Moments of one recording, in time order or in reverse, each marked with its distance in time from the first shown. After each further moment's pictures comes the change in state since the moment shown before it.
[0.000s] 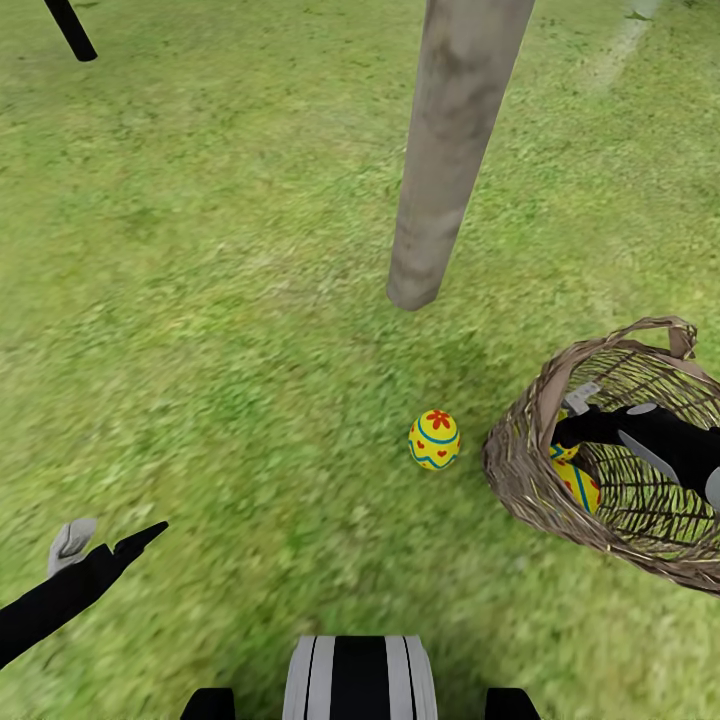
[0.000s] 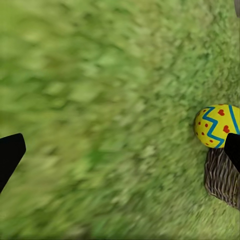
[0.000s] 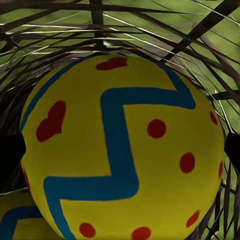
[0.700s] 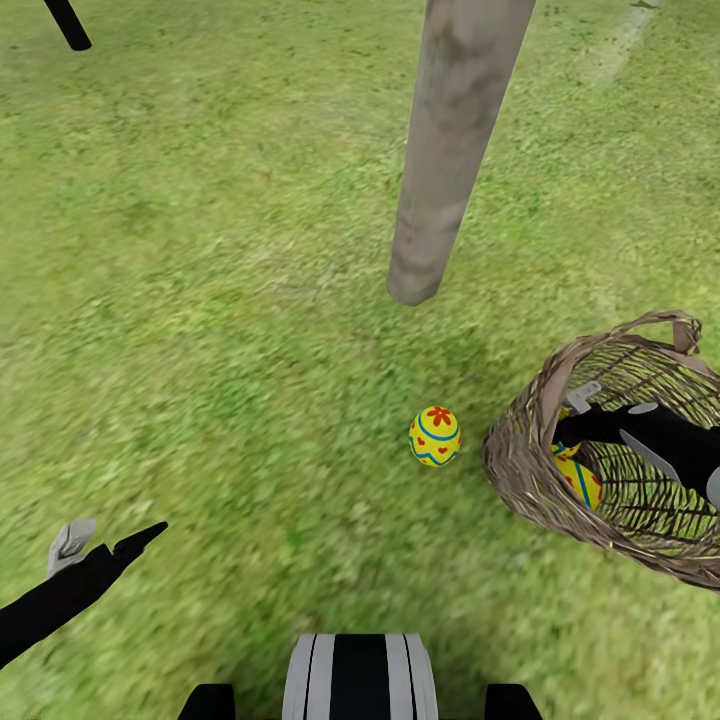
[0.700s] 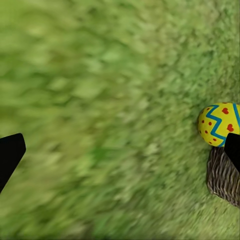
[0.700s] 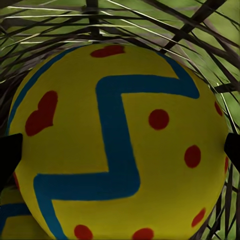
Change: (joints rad) left arm 0.000 0.000 0.002 0.000 0.000 0.003 -0.001; right arm -0.002 -0.001 -0.004 0.004 0.008 -0.003 -0.007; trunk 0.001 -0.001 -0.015
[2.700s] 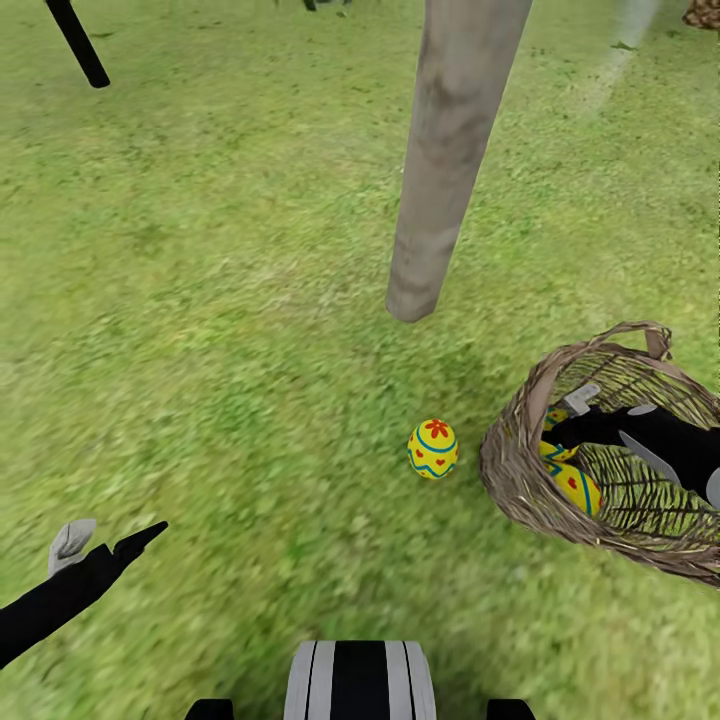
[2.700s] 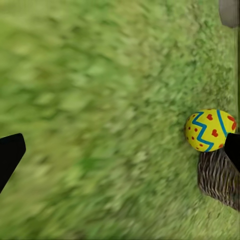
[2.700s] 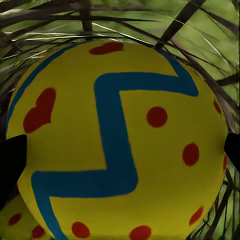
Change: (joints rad) left arm 0.000 -0.002 0.000 0.000 0.000 -0.004 -0.001; right arm 0.002 0.000 0.008 -0.001 -0.008 0.003 0.006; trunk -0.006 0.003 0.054
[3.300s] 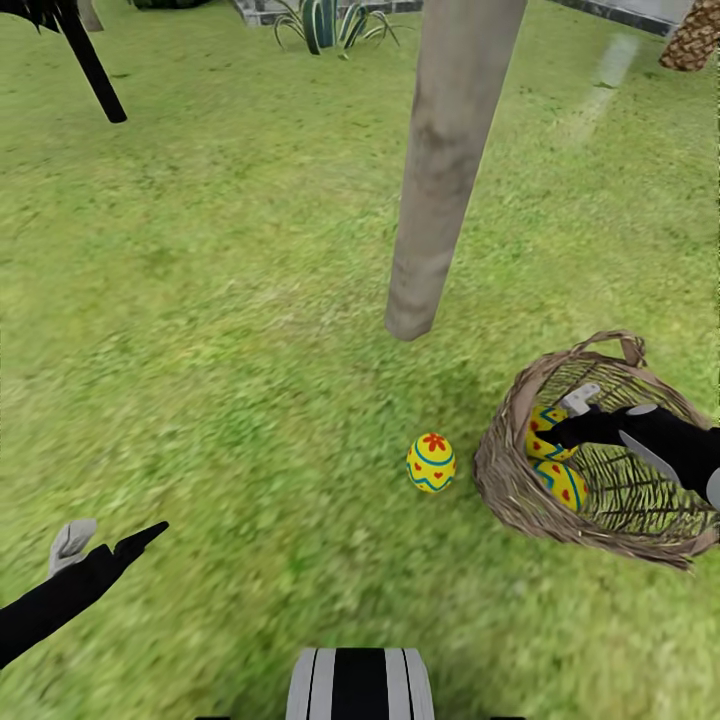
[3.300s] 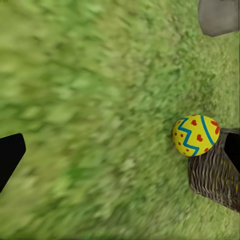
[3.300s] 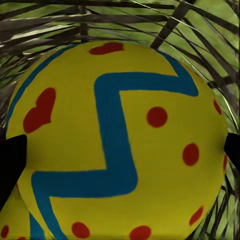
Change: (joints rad) left arm 0.000 0.000 -0.002 0.000 0.001 0.001 -0.001; right arm 0.000 -0.001 -0.001 -0.003 0.000 -0.004 0.004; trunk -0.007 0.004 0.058
